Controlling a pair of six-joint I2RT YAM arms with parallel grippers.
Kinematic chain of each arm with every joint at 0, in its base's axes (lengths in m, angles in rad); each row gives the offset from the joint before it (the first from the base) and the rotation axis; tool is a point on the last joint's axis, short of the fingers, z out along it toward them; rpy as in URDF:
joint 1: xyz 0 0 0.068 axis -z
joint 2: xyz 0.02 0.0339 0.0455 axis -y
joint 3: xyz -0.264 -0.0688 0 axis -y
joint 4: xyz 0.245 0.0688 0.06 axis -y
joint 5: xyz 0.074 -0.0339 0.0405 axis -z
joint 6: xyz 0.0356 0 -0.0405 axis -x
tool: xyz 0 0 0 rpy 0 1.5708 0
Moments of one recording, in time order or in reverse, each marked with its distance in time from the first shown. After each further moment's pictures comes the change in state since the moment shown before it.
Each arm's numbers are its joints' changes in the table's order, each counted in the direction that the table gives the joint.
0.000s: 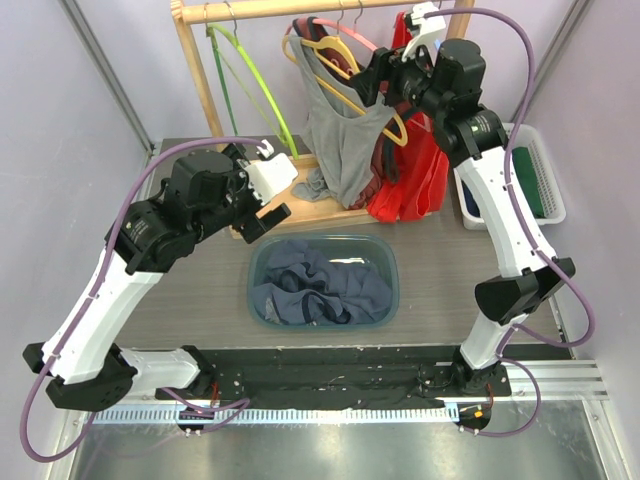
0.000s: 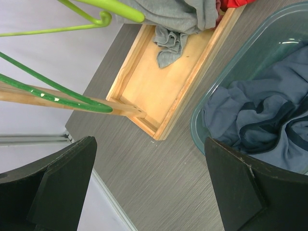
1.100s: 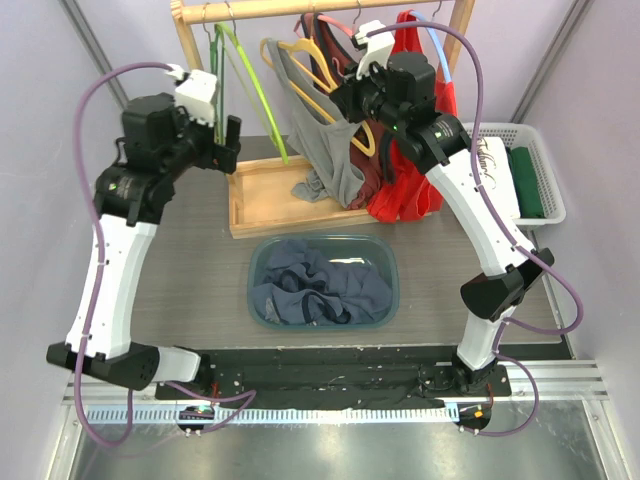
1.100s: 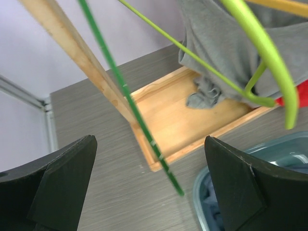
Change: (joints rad) left arm -0.447 -0.149 0.092 0.234 0.155 0.303; right arm -0.183 -0.061 0.044 -0.090 0.165 0.074
